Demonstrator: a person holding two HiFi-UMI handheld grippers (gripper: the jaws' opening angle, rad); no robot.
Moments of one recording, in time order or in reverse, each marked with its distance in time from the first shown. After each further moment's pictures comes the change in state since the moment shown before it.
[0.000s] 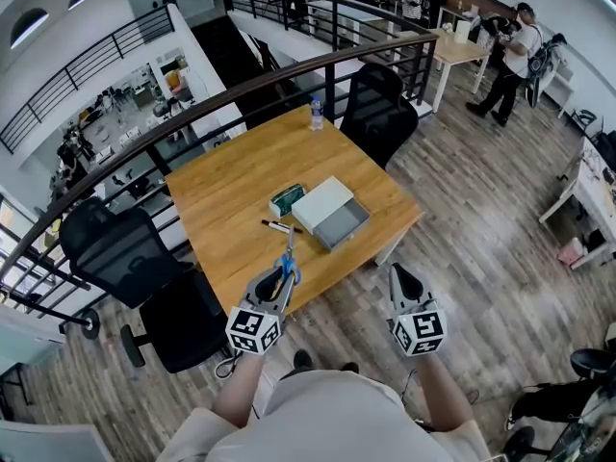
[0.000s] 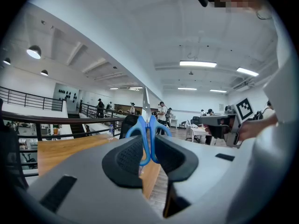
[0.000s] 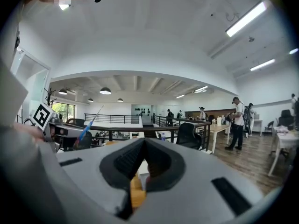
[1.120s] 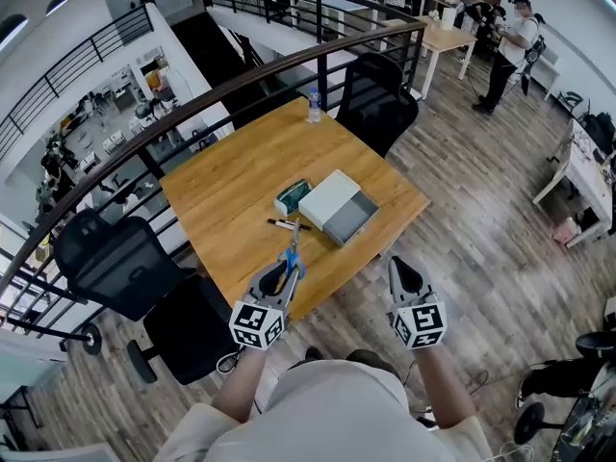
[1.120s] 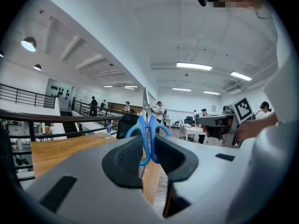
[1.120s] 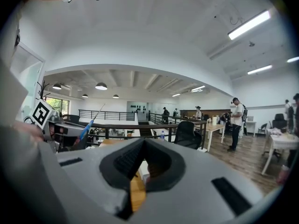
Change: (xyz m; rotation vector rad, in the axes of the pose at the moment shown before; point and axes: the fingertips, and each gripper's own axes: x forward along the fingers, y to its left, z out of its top) left arm -0.007 0.068 -0.004 -0.005 0.012 -0.094; right arm 0.046 0.061 -0.003 -0.016 0.037 -0.072
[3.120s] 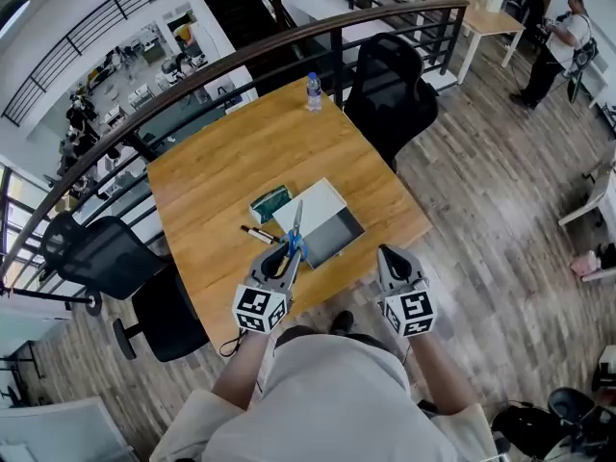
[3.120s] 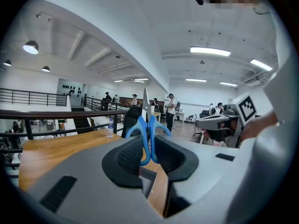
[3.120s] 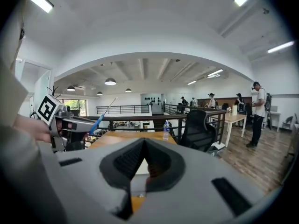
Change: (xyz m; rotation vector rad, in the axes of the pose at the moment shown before) left arm 0.258 0.005 -0.002 -0.013 0.083 0.166; right arm 0.178 -0.191 -0.041 0.008 0.105 0.241
